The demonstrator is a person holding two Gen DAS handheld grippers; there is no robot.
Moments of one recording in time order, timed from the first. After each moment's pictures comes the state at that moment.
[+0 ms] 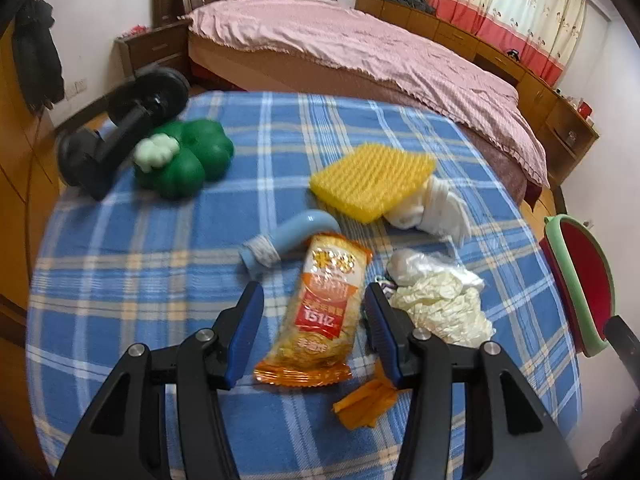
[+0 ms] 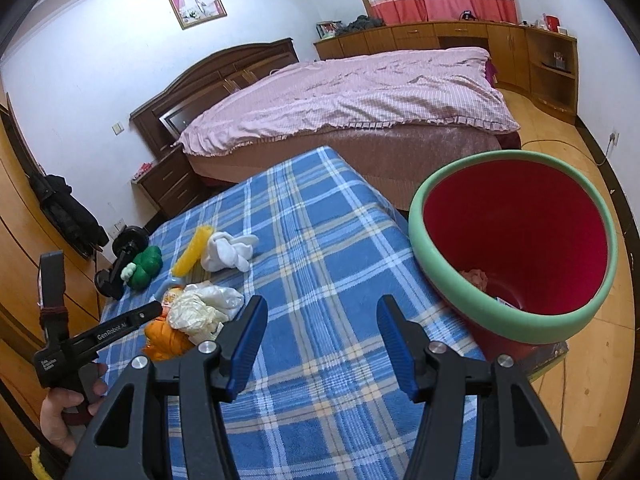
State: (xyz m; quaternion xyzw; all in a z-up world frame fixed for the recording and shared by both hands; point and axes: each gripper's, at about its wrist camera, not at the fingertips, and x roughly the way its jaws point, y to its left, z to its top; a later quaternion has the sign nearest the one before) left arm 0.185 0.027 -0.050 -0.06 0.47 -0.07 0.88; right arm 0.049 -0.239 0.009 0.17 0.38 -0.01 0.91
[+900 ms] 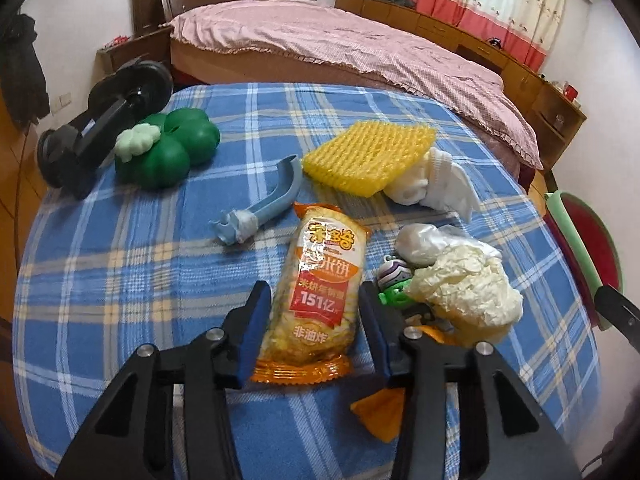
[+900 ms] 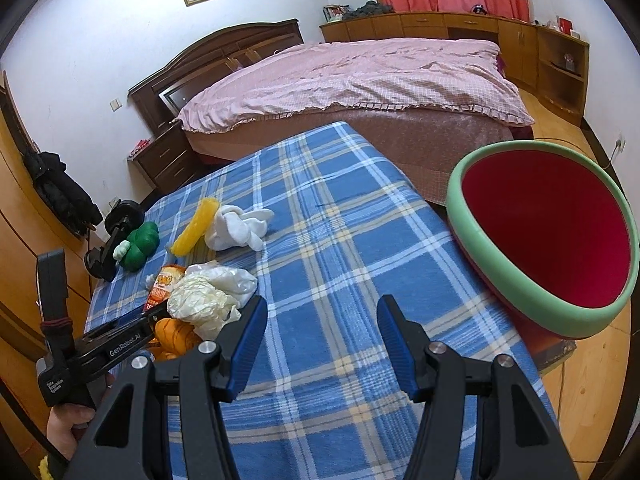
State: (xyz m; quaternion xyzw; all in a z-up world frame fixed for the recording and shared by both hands) left arm 0.183 0.028 -0.069 -0.03 0.45 -0.10 0.88; right arm 0.070 -0.202 -0.005 0.15 0.41 0.00 0.90
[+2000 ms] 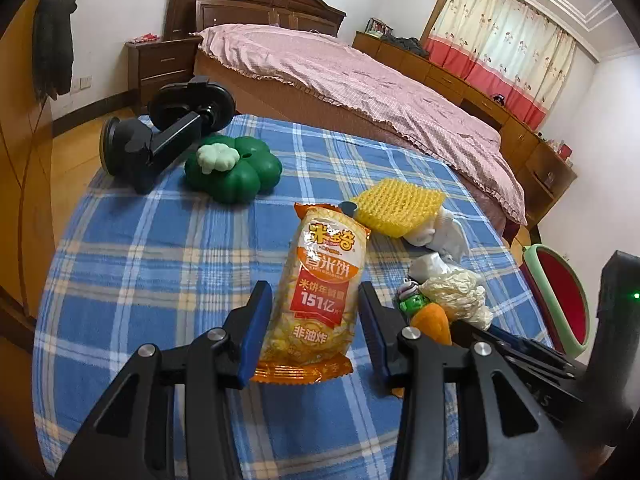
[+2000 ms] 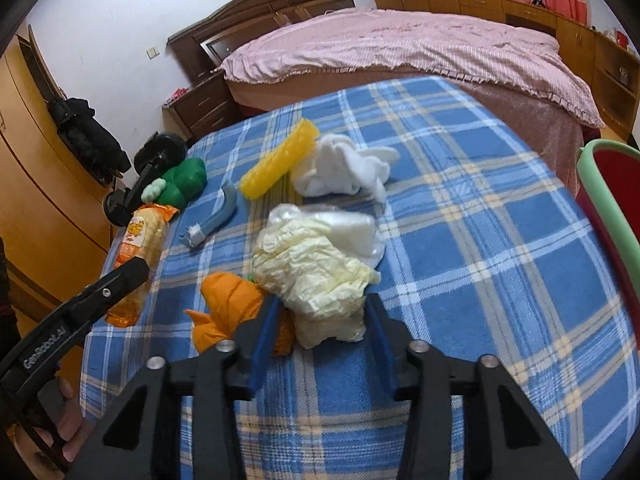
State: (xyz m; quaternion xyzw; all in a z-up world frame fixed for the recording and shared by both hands) left arm 0.148 0.091 -0.040 -0.12 0.40 -0.10 0.90; right arm 0.116 -0.109 -0.048 0.12 0.46 0.08 0.88
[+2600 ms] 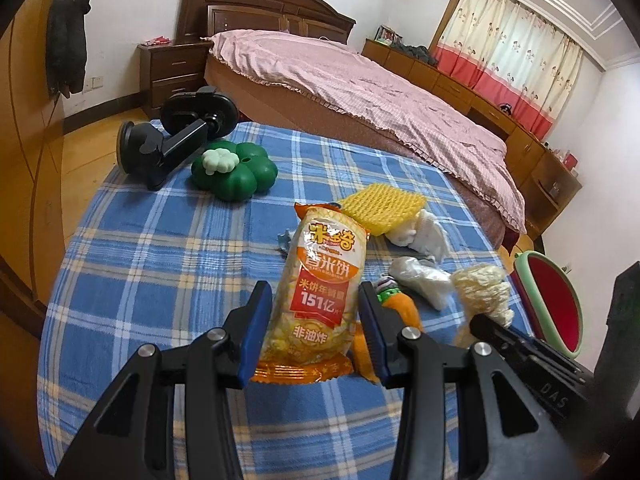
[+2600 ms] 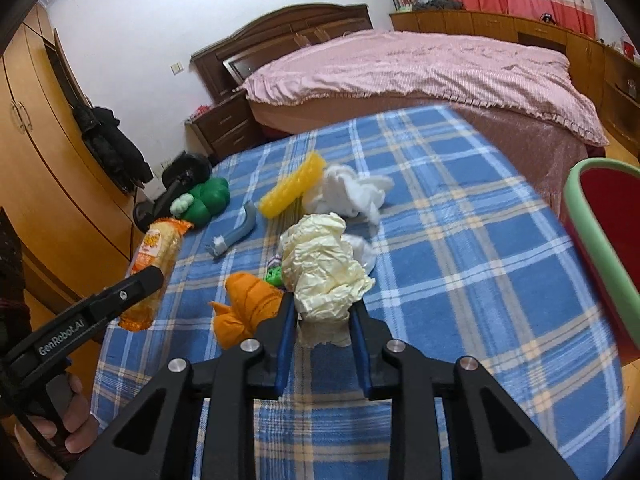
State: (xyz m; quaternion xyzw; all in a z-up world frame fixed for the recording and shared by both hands) left arm 0.124 0.077 -0.020 -0.13 0.39 -0.08 0.91; right arm 0.087 -0.131 -0.020 0.12 0.41 0.11 0.90
